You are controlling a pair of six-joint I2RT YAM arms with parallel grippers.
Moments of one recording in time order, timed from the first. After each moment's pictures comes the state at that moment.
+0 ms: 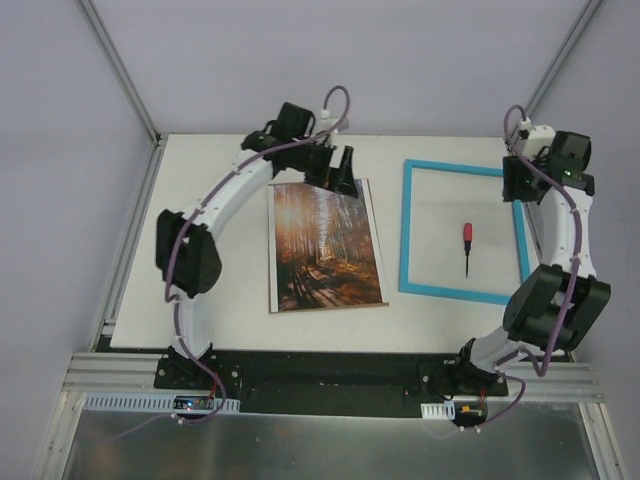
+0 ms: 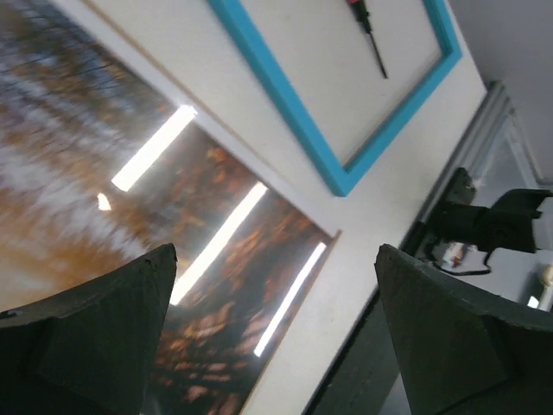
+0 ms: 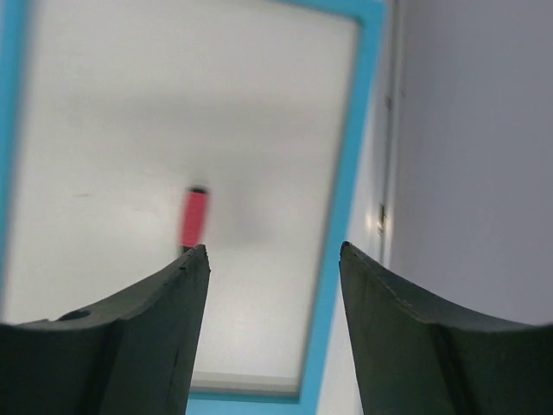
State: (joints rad) left arm -0.54 2.05 1.99 -0.74 0.72 -0.24; right arm -0.37 1.61 1.45 -0.68 -0.12 -0.40
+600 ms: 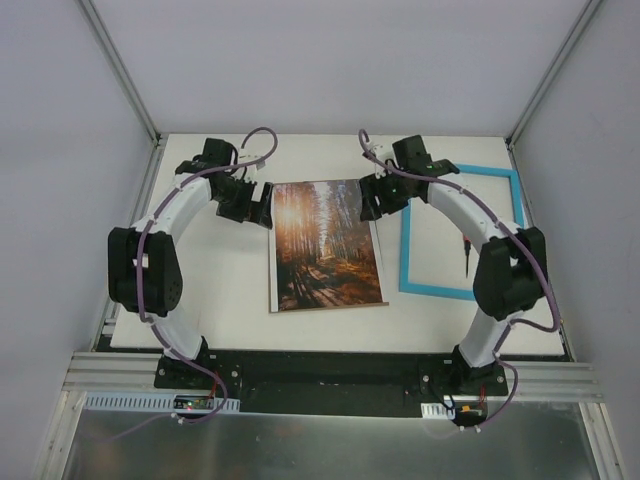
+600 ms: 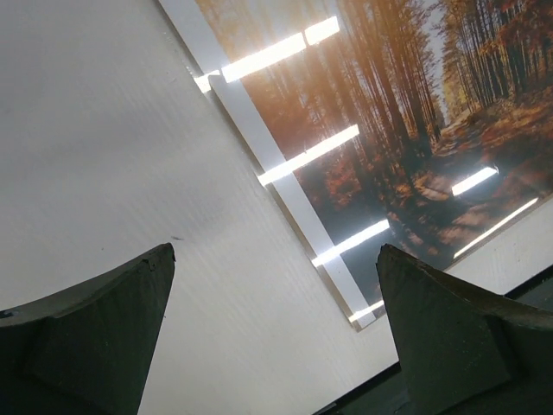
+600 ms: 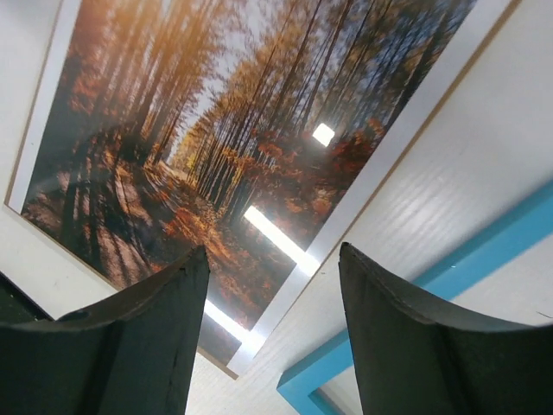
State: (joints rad) left arm -0.15 1.69 1.38 -0.82 0.42 0.08; right arm 0.37 1.72 1.49 -0.71 -0.37 -0.10
